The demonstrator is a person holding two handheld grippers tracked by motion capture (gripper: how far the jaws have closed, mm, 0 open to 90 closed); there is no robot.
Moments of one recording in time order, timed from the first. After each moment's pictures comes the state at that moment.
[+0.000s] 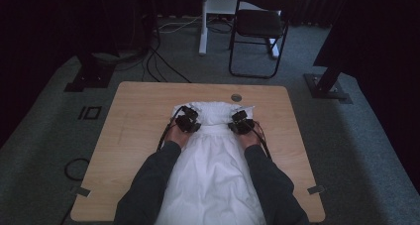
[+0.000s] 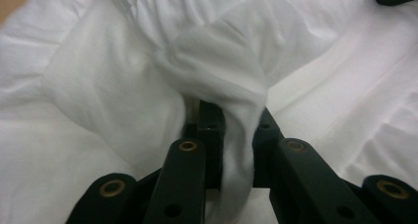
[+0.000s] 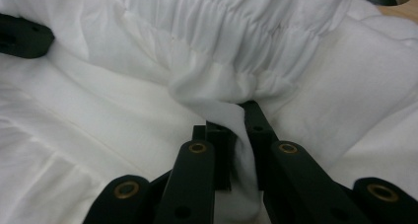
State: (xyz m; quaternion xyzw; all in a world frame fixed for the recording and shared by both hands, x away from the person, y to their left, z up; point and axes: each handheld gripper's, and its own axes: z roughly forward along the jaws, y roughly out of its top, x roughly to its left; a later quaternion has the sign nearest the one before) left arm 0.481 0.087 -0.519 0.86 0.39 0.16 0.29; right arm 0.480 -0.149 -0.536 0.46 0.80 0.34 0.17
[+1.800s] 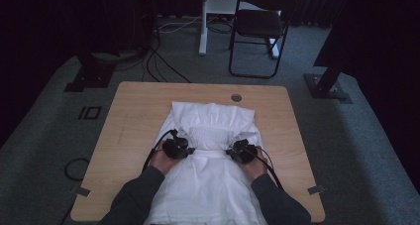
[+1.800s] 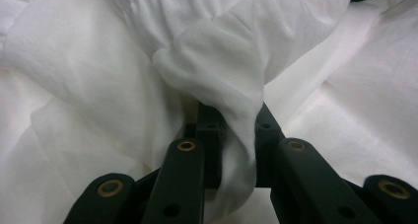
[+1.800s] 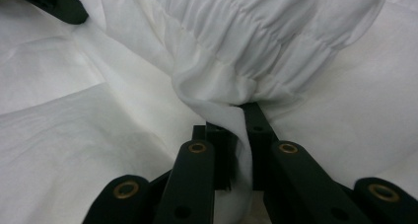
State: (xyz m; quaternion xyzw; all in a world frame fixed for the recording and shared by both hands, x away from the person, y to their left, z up) left arm 0.407 0.121 -0.536 0.88 0.33 0.11 0.31; right arm 0.390 -0.147 -0.550 0.38 0.84 0.36 0.14
